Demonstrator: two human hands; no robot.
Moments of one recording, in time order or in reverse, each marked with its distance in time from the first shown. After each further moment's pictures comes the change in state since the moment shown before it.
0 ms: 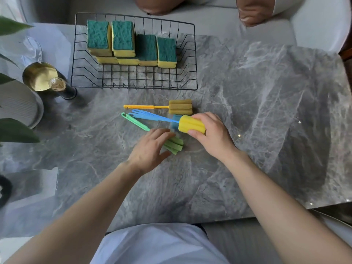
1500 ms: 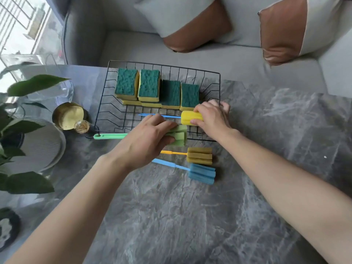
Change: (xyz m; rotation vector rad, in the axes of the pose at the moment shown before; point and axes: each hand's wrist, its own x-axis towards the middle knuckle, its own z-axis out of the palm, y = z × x) left_hand 0.092 -0.034 -0.158 0.123 0.124 -0.020; right_hand 0.233 -0.003 0.007 -0.460 -0.001 -0.161
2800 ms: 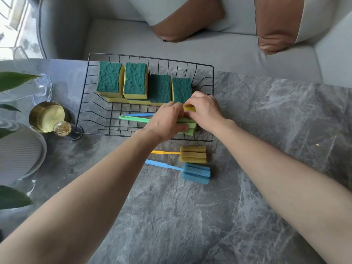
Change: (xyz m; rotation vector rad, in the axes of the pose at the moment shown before) left_hand 0.107 -0.021 0.088 -0.123 -0.078 -0.177; right_hand 0.016 0.005 -0.007 0.214 -0.063 -0.018
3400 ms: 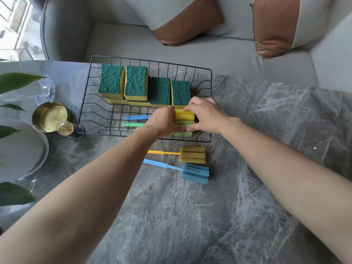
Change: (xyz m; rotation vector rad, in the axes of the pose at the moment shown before) left_hand 0.008 -0.013 -0.001 -0.046 -0.081 -0.242; right_hand -0.004 0.013 -0.011 -0.180 -0.251 -0.185
